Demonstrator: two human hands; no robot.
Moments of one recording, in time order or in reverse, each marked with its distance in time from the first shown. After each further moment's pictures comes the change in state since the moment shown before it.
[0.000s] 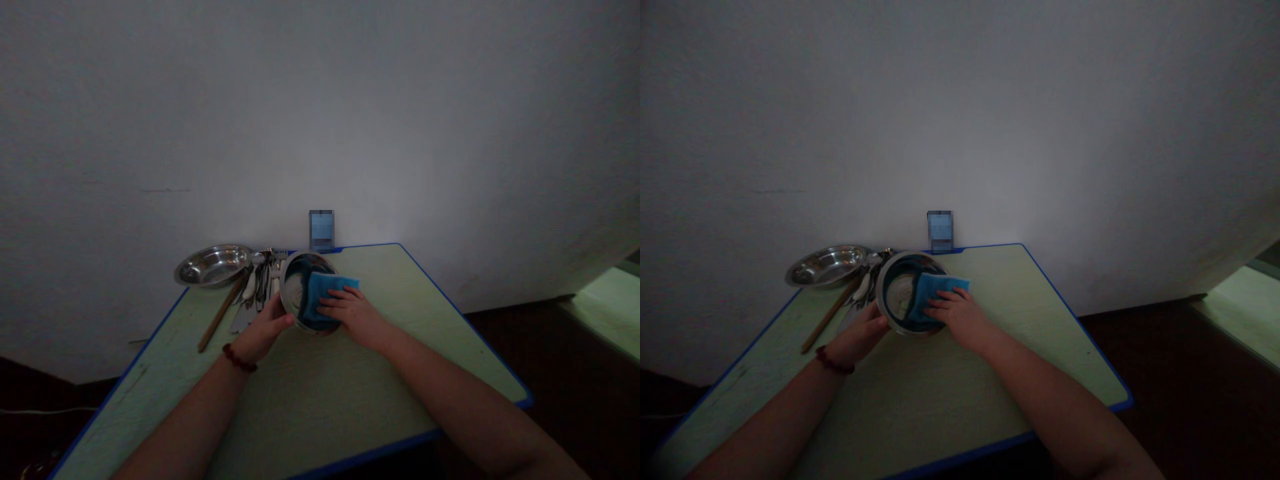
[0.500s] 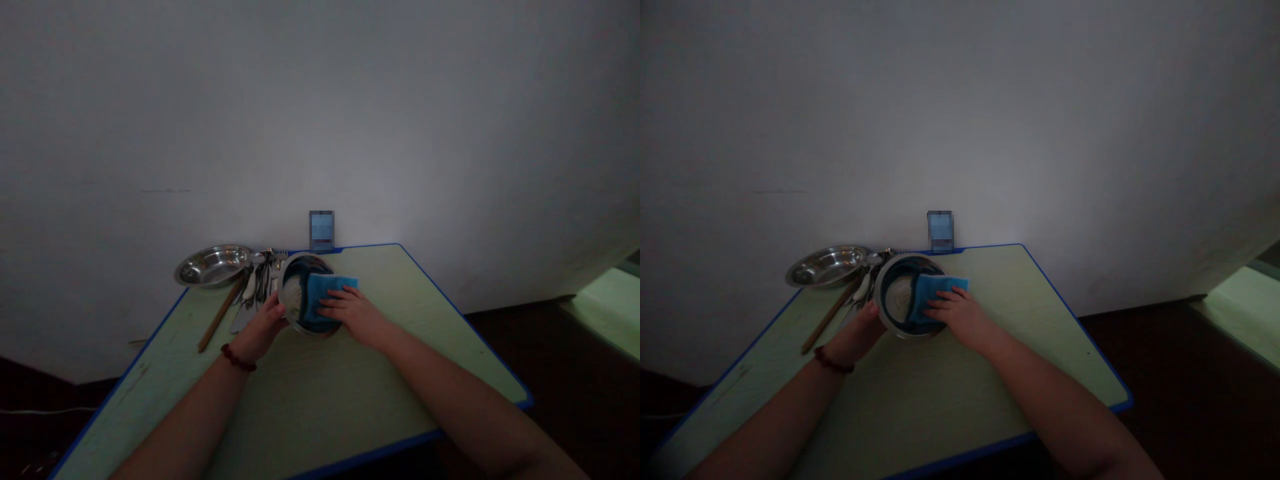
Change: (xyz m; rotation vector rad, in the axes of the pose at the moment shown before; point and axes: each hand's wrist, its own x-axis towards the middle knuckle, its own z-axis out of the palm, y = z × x) left_hand -0.001 0.000 -0.003 -0.089 0.048 -0.062; right_hand 0.001 0.005 0.000 -0.016 -0.013 -0.029
